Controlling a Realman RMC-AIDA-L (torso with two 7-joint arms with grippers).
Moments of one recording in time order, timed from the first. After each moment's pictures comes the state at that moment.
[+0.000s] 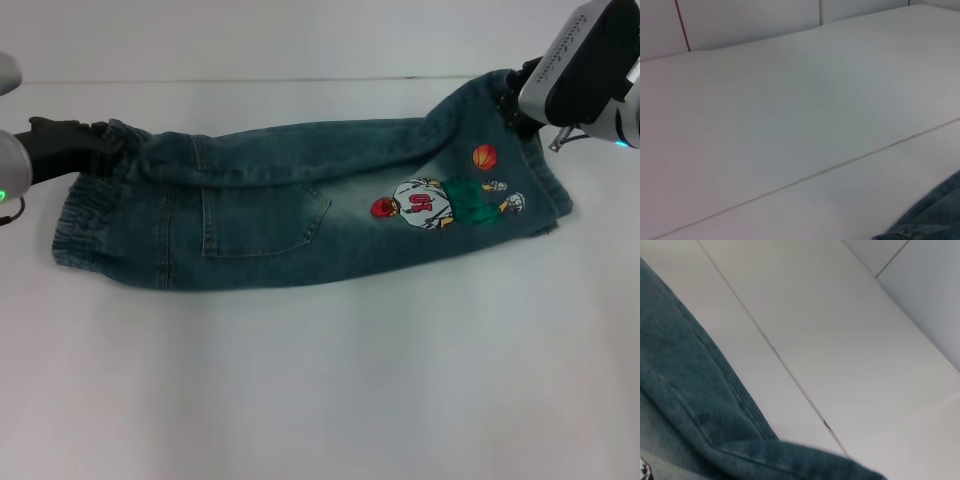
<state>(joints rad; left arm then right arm) -0.57 -2.14 0.82 0.81 2.18 0.75 -1.69 0.77 2.10 -0.92 -0.56 -2.11 -0.51 1.12</state>
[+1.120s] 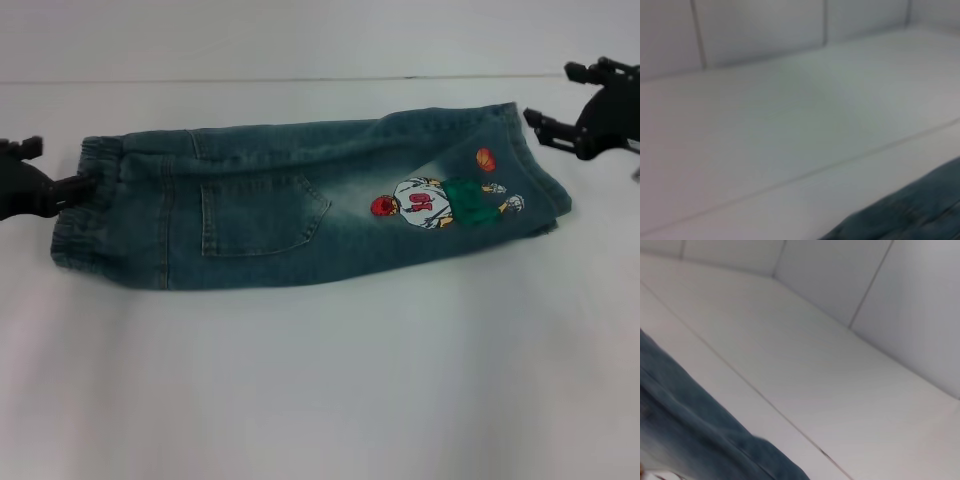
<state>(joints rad) -0.32 -2.17 0.78 1.01 1.97 0.97 -1.51 0.46 2.09 -0.91 -0.86 -1.80 -0.89 1.10</state>
